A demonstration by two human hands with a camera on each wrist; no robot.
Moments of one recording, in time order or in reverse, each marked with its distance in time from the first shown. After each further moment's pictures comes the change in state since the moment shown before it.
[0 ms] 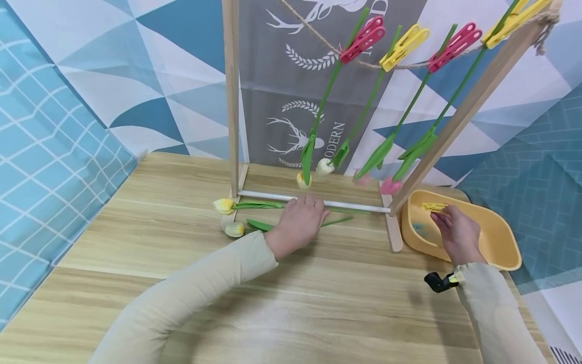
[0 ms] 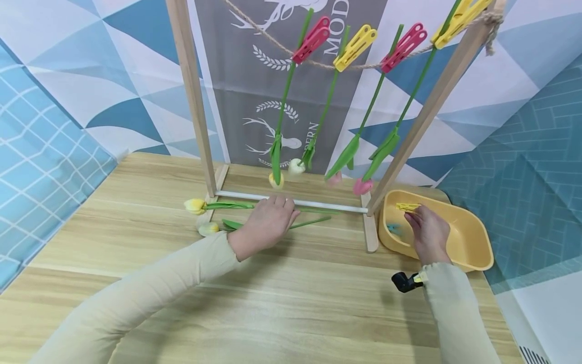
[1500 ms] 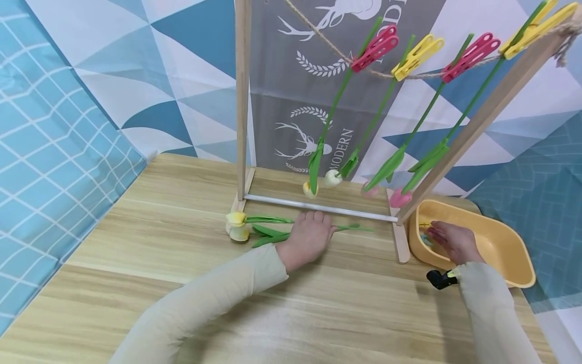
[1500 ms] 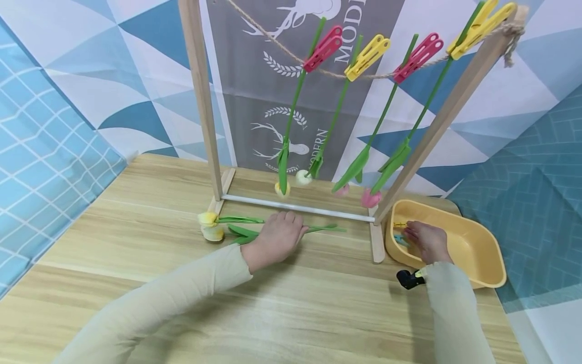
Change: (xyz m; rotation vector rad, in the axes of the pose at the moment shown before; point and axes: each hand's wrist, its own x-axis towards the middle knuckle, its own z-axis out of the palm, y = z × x) left_hand -0.003 0.013 0.031 0.048 -0.009 -0.032; right_hand 0.051 0.007 -0.018 -0.662 -0.066 0.208
